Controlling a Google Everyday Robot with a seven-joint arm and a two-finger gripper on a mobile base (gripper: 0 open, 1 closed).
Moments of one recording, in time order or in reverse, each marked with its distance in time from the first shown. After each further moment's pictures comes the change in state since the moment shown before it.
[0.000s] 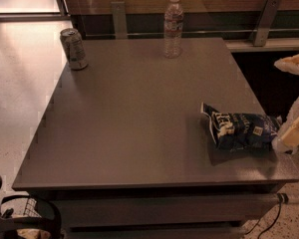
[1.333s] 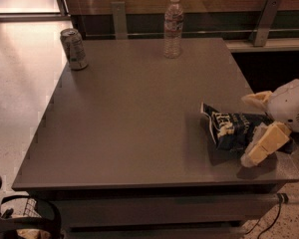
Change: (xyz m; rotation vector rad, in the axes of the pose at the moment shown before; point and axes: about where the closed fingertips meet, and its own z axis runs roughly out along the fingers) arm 0.022 0.011 0.100 -0.197 -0.144 0.092
